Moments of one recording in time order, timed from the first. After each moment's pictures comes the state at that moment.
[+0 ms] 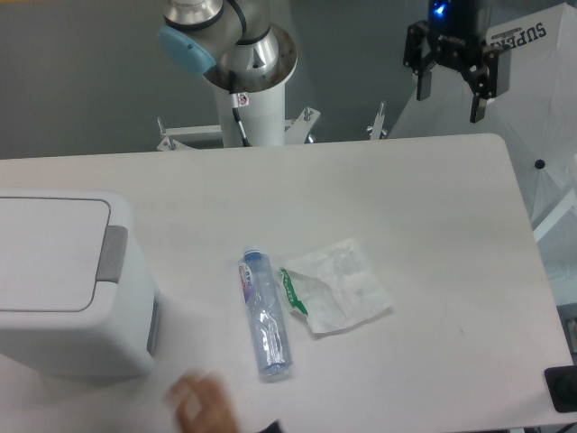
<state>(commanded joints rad) 2.94 -1.49 -1.66 -1.24 1.31 1.80</state>
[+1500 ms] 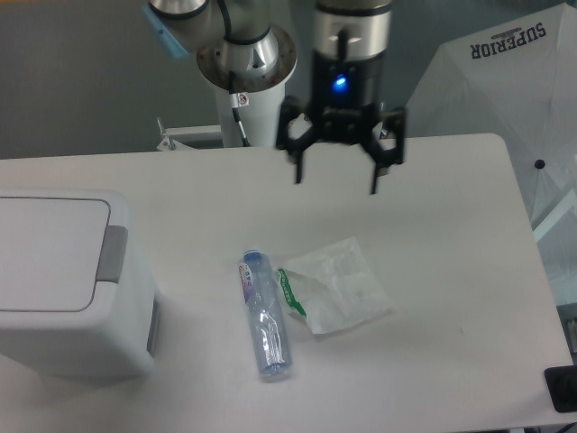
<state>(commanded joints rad) 2.43 -1.64 -1.49 -1.12 1.31 0.45</state>
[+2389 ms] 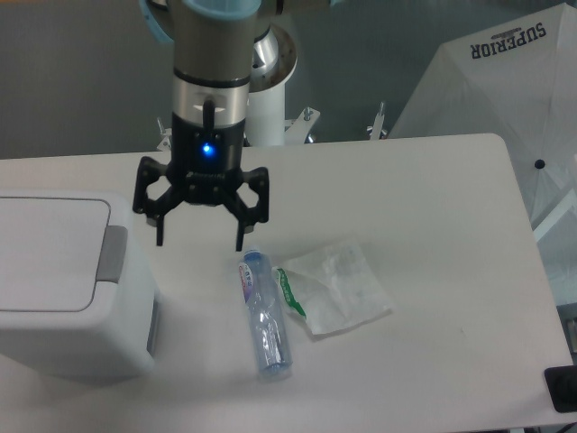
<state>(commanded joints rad) 2.25 -1.74 -1.50 -1.01 1.27 0.06</state>
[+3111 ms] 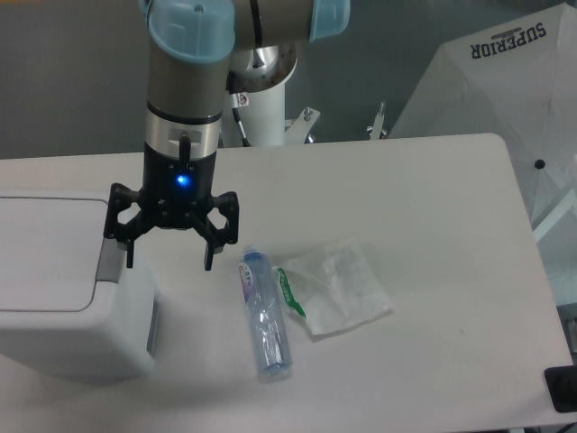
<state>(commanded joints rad) 2.22 -1.76 -1.50 -1.01 1.27 0.03</state>
